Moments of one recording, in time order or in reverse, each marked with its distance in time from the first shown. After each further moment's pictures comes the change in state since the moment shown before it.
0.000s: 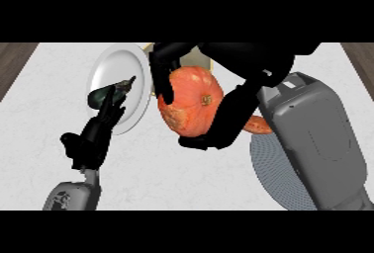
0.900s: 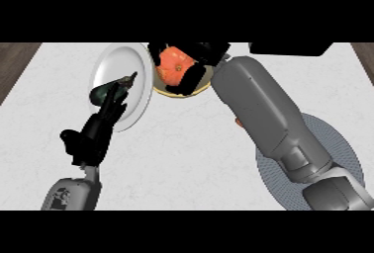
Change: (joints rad) left arm -0.025 0.004 0.004 0.003 0.006 -0.028 0.003; right arm -0.230 0.060 0.059 0.808 0.528 -0.477 -0.518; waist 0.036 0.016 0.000
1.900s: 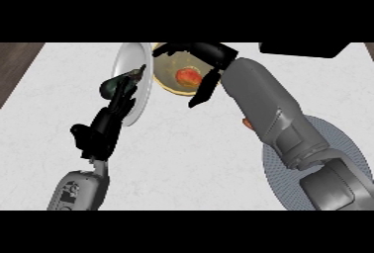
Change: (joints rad) left arm -0.054 -0.027 -0.024 0.009 -0.014 0.001 0.010; right arm -0.126 0.003 -0.120 0.489 -0.029 0.159 -0.279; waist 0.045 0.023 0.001
